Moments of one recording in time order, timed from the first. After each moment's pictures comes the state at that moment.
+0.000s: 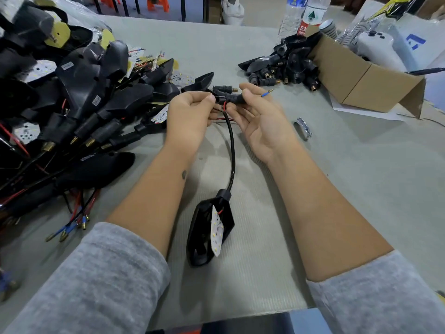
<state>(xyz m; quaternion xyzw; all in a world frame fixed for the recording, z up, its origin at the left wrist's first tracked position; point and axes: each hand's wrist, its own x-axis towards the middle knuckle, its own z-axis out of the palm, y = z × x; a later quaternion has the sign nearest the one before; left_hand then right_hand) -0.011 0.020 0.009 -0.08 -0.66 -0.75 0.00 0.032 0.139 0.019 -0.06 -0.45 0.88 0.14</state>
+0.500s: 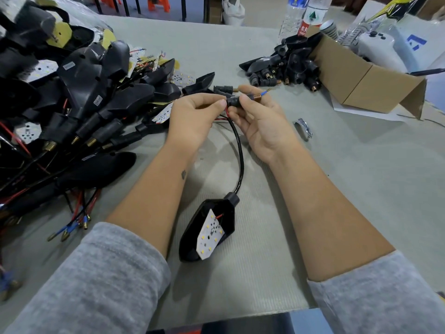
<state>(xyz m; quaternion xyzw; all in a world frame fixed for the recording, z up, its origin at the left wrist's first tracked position) -0.005 0.018 0.011 -0.14 -0.67 -0.73 0.00 0.035 0.138 0.020 -0.05 -0.50 0.85 0.13</state>
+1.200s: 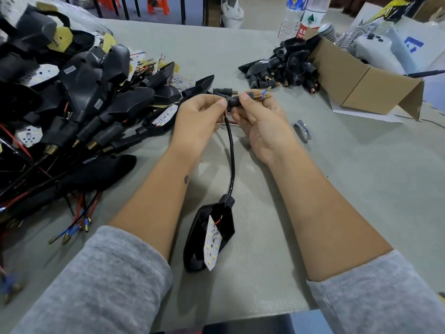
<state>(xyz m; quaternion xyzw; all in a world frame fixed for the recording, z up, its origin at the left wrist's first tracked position) 0.000 0.023 0.015 -0.12 -0.67 -0.73 -0.03 0.032 0.141 0.018 -0.07 -0.50 0.85 0.17</state>
